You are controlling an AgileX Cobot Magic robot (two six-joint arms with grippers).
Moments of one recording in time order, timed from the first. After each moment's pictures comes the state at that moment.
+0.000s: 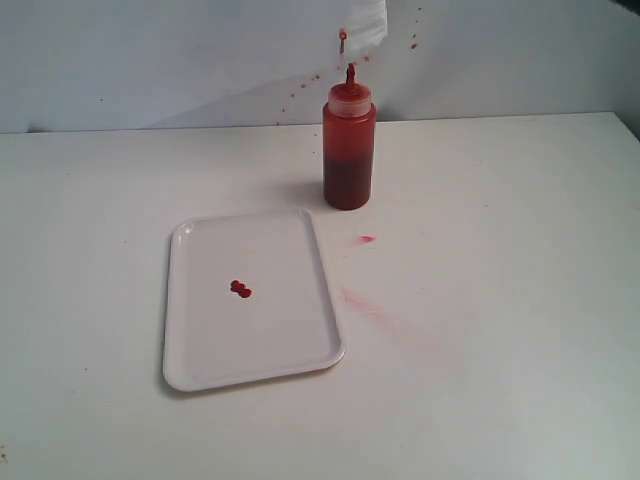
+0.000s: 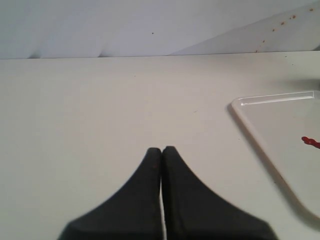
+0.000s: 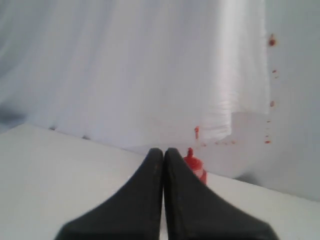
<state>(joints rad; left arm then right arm) 0.04 0.00 0.00 0.03 0.37 -0.02 0.12 0.82 -0.78 -1.74 -0.42 1.79</state>
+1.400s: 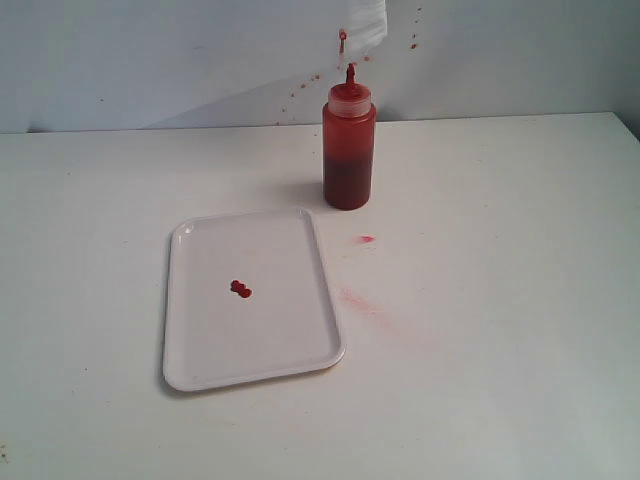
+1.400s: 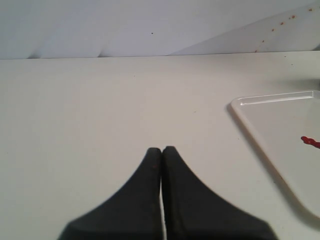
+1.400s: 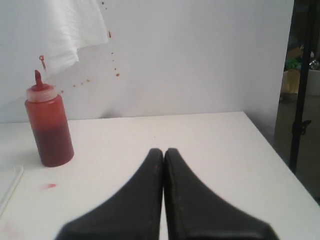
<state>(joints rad) 0.04 0.00 0.00 0.03 0.37 -0.02 0.03 0.14 -0.13 -0.13 0.17 0.16</state>
